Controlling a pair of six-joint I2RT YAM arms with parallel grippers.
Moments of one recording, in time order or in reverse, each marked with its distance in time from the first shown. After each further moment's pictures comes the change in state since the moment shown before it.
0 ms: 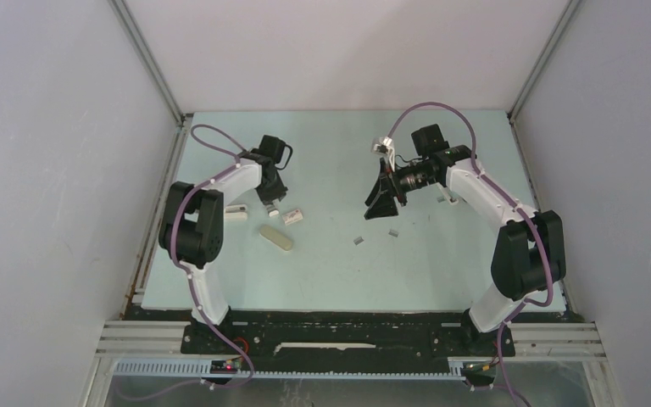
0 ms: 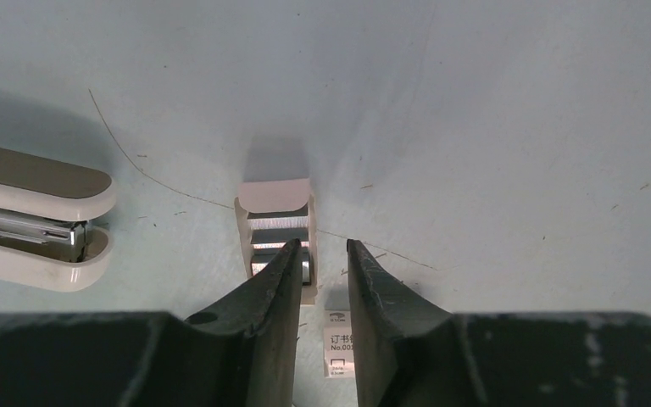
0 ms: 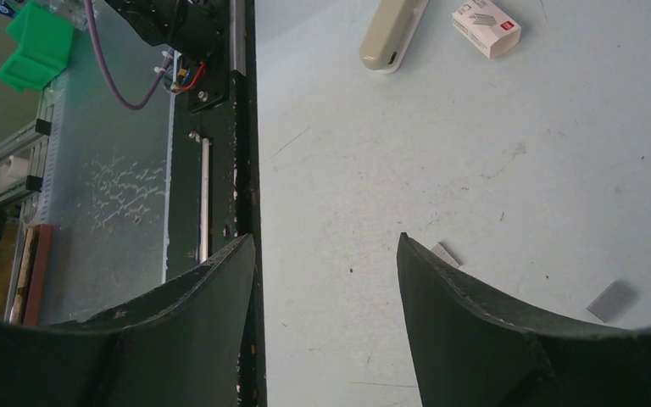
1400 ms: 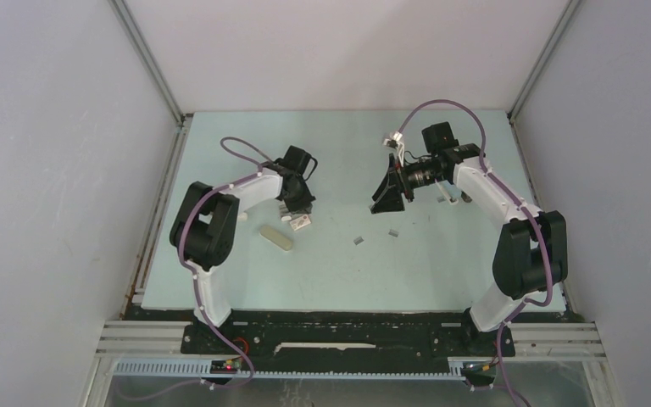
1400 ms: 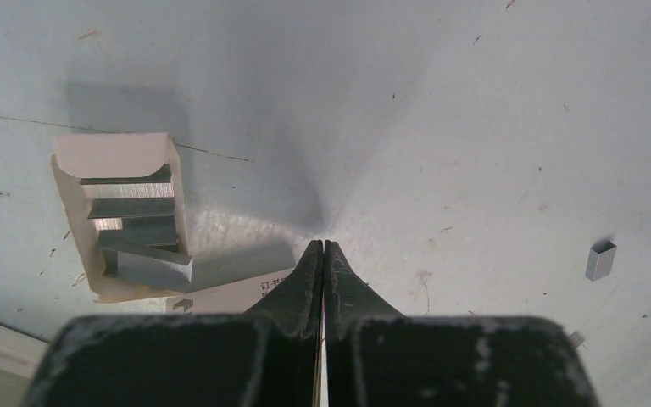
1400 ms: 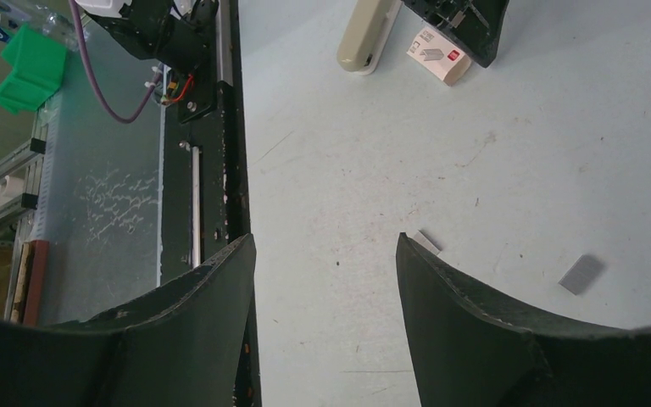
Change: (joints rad) left arm -0.152 0.025 -0.041 0.085 0.199 -0.148; right arm -0.064 0.000 0.000 -0.002 -0.015 -0.002
